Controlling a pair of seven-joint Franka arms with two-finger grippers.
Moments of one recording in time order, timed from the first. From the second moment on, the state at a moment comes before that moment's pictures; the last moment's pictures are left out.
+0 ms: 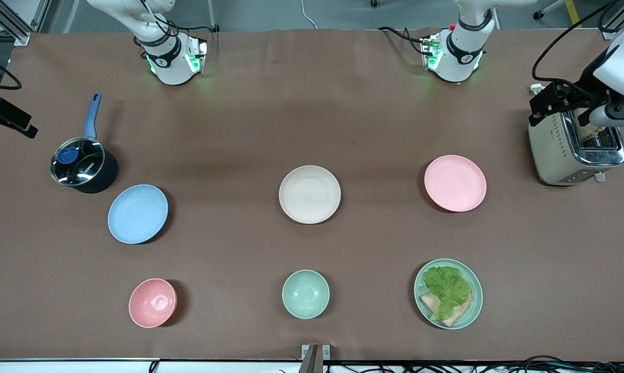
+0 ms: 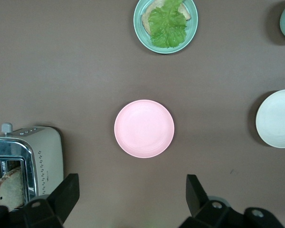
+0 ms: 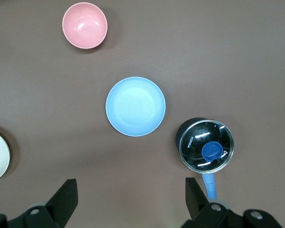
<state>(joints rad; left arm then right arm) -0.05 -0.04 -0.06 -1.55 -0.03 1.53 -0.12 -0.07 0.00 0.00 -1.48 -0.02 1.48 0.11</state>
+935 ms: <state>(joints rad) -0.05 0.09 0.08 -2.22 -0.07 2.30 0.22 -0.11 0.31 -0.29 -1.77 0.36 1.88 -0.39</state>
